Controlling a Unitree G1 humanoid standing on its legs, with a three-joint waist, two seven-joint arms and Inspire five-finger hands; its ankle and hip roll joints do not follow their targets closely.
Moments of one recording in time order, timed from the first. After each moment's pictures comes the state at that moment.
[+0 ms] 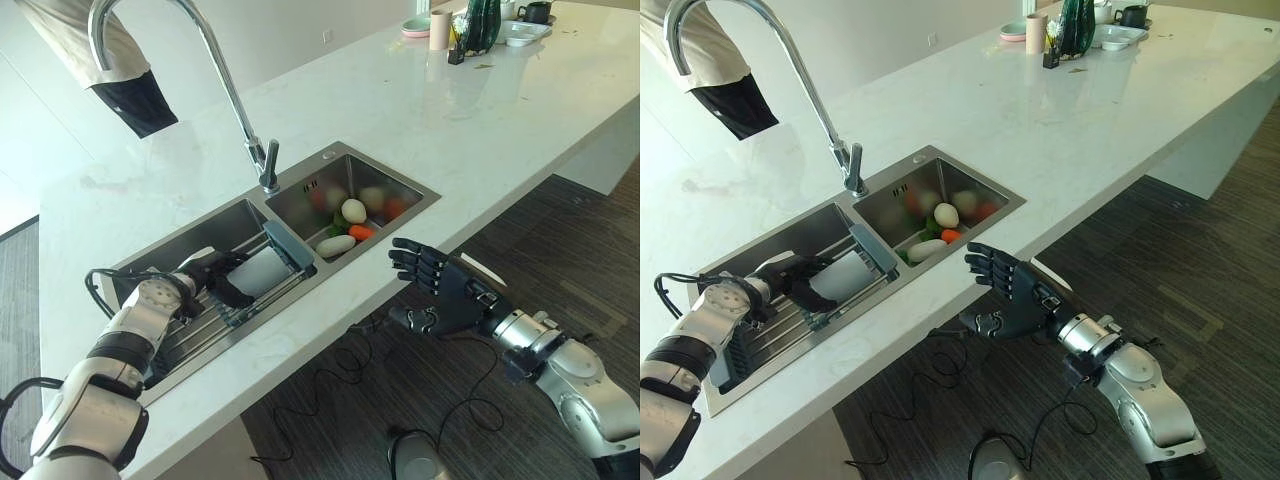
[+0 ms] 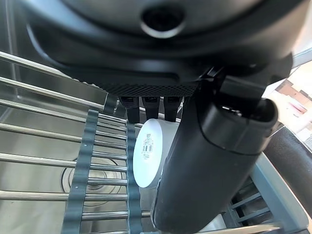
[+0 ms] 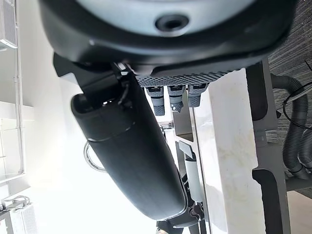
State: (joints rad) left arm -0.69 0.76 -0.42 0.88 -0.09 0.04 -0.31; right arm -0.01 -0.68 0.06 -0.23 0.61 0.12 0.39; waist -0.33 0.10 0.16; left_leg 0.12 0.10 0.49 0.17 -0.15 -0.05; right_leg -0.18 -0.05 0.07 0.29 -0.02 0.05
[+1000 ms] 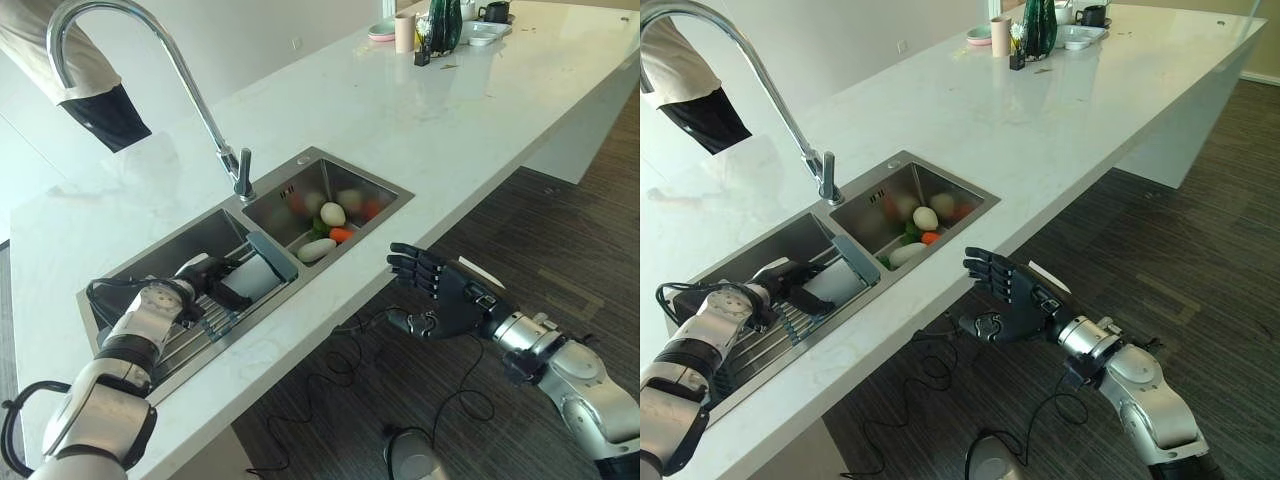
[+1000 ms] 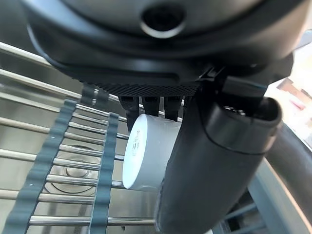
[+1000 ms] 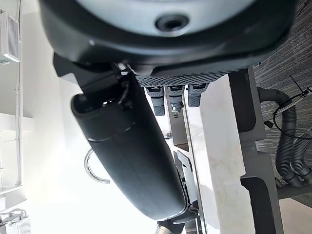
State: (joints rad) left arm -0.69 0.70 -0.36 0.98 -0.07 0.07 -0.27; right arm 0.00 -0.70 0.06 -0.24 0.61 0.14 0.40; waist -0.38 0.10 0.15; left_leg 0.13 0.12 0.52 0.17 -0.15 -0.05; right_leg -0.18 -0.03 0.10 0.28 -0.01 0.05
